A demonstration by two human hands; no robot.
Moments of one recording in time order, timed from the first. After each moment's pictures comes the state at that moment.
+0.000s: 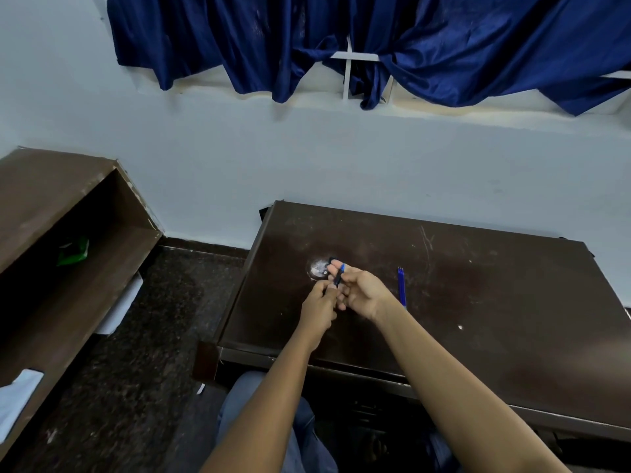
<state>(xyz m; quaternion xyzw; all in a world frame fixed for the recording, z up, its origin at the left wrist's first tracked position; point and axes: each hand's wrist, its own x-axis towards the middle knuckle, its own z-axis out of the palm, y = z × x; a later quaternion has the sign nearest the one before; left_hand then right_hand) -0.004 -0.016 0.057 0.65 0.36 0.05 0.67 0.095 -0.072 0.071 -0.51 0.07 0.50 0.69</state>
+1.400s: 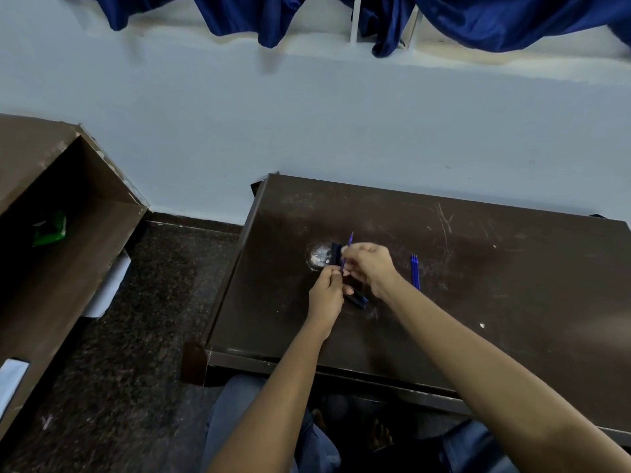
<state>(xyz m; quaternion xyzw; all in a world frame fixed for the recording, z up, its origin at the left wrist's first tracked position) 0.048 0.004 0.003 0.61 0.40 0.07 0.69 0.155 -0.037 0.015 -0.73 0.03 0.36 0.58</state>
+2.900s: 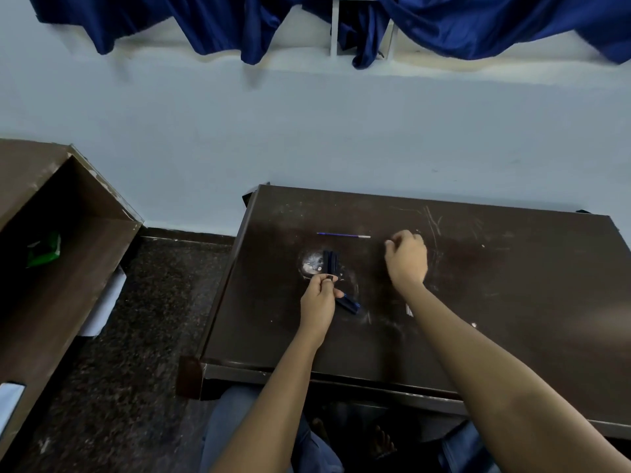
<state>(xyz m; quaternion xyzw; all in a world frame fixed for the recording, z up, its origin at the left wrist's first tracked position) 0.050 0.005 0.002 0.61 0.43 0.08 0.67 0.212 -0.084 -0.008 -0.95 -0.08 0.04 0.31</state>
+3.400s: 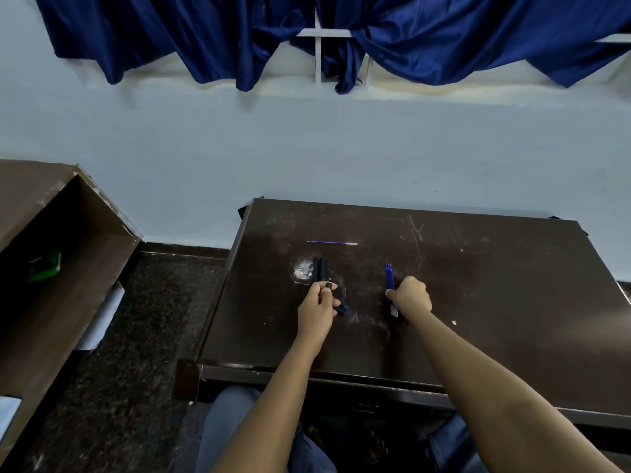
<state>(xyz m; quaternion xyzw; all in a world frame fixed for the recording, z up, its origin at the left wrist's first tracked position) 0.034 -0.025 0.023 0.65 0.39 0.09 0.65 0.189 -0.147 -0.011 -0.94 0.02 0.26 0.23</state>
